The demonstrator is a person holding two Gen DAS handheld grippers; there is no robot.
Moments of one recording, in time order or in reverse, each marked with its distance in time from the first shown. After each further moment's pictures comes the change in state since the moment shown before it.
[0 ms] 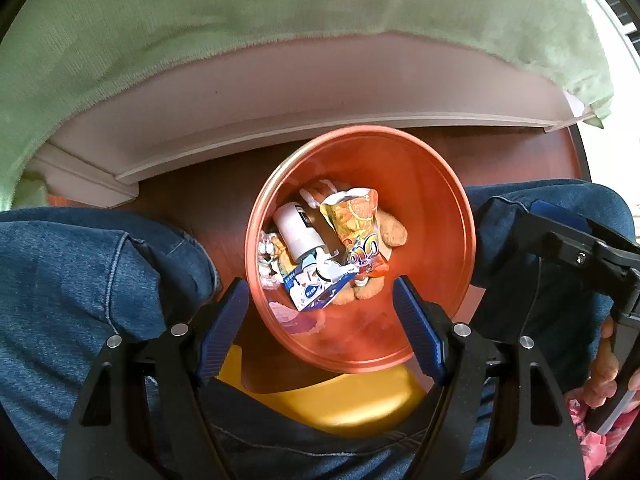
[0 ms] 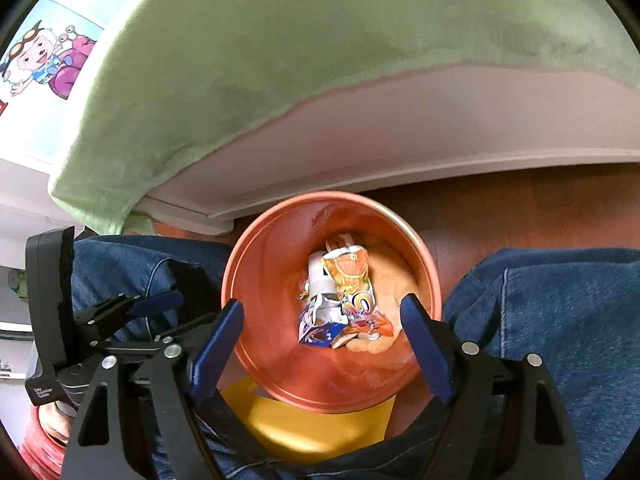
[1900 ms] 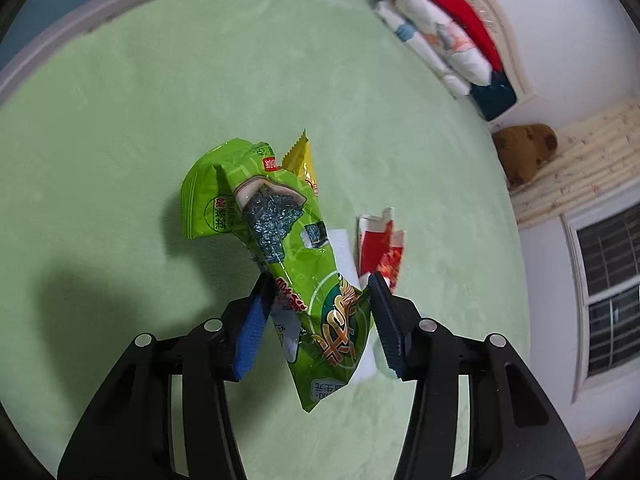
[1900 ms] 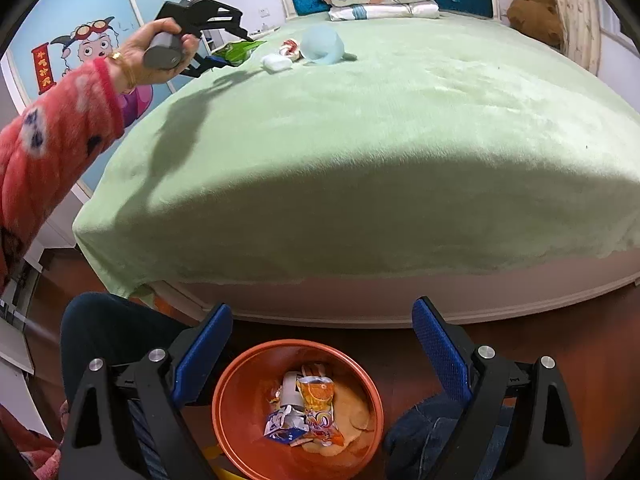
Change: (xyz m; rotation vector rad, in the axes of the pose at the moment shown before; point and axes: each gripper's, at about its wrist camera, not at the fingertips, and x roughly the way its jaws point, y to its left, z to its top) left arm -0.207 0.102 0.374 -0.516 -0.533 -0.268; right arm -0.097 0.034 0.048 -0.225 -0.413 -0.079
